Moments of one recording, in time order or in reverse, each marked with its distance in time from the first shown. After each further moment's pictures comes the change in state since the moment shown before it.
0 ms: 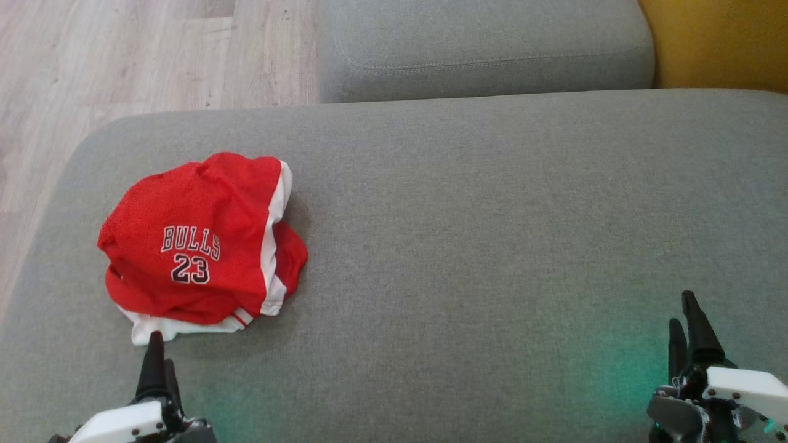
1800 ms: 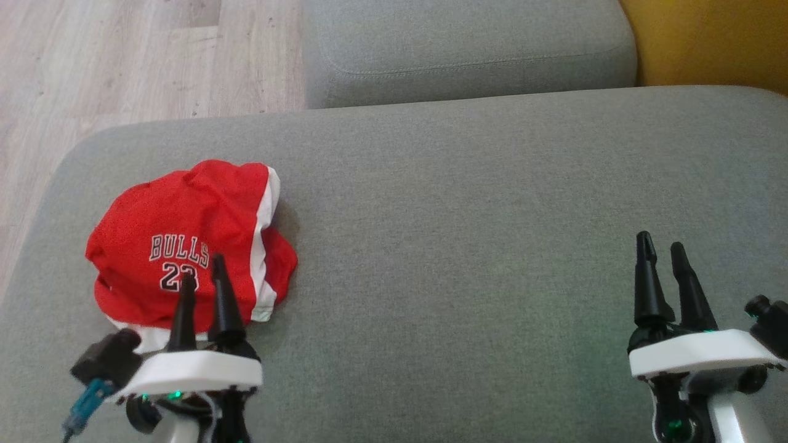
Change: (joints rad) left arm -0.024 0.004 -0.200 -0.263 0.812 0.160 -0.157; right arm 0.001 0.000 0.103 -0.239 -0.962 0.000 -0.151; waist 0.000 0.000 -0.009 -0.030
